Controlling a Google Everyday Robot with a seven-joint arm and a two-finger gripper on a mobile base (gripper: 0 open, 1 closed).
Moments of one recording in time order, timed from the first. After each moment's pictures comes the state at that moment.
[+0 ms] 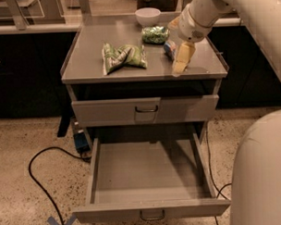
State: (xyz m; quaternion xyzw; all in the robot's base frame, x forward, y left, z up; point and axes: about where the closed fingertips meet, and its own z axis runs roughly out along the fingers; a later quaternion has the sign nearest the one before) arm 0.722 -0.127 0.904 -0.69 0.67 -0.01 0.28
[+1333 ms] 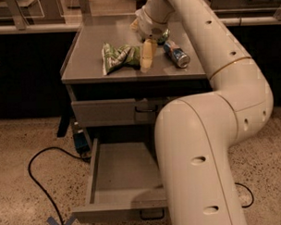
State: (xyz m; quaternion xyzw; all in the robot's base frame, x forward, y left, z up) arm 0.777 -0.014 0.883 -0.77 0.59 0.02 0.25
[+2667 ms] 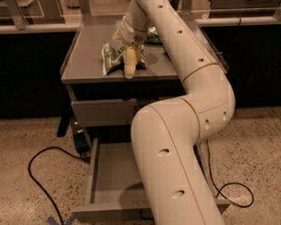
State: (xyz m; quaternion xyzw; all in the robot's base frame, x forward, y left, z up) arm 0.788 0.048 0.847 -0.79 0.57 0.06 0.23
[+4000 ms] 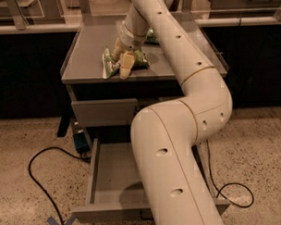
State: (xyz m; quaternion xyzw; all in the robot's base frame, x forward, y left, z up) arm 0.798 0.060 0.829 -0.78 0.57 0.07 0.25
